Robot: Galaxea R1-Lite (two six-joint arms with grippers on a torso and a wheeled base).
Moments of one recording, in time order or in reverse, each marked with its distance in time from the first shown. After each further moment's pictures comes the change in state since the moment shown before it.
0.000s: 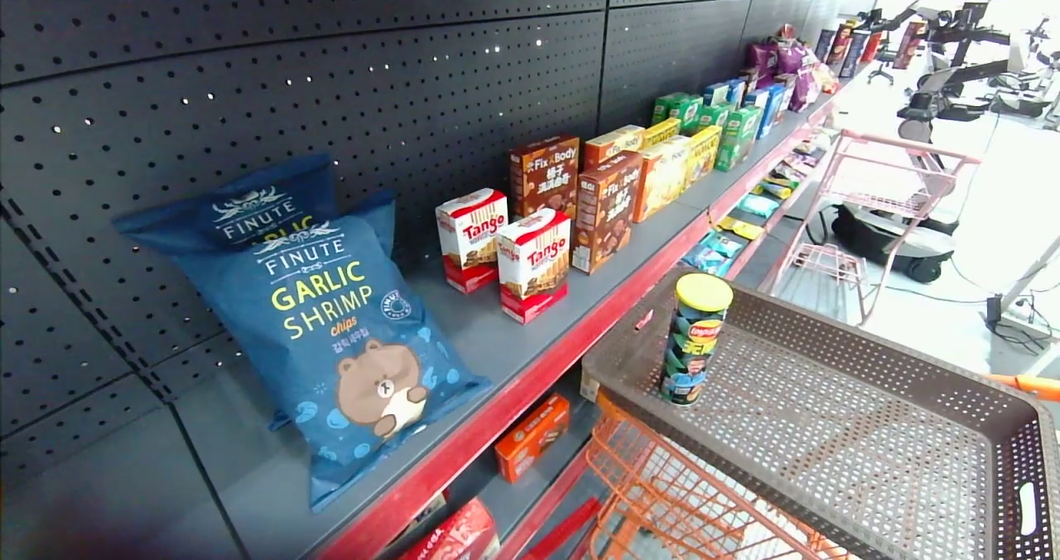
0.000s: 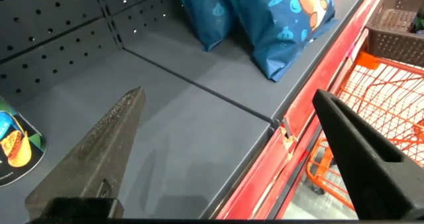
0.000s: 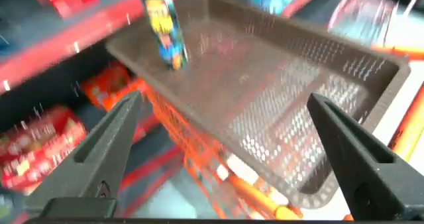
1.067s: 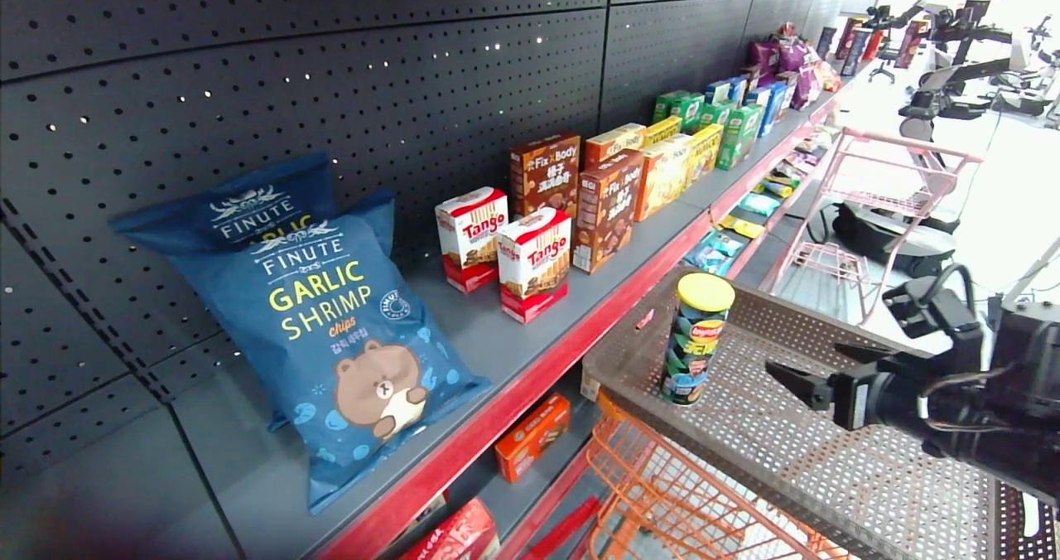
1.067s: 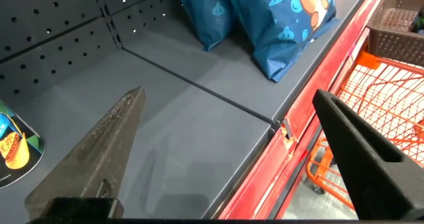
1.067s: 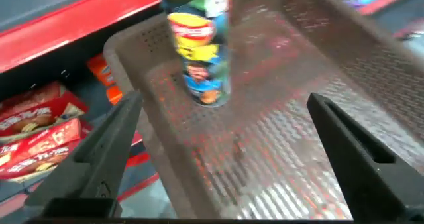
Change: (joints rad) left arm 0.000 0.000 0.000 0.000 0.000 0.001; right arm 0.188 1.287 -0.155 -0.986 0.066 -0.099
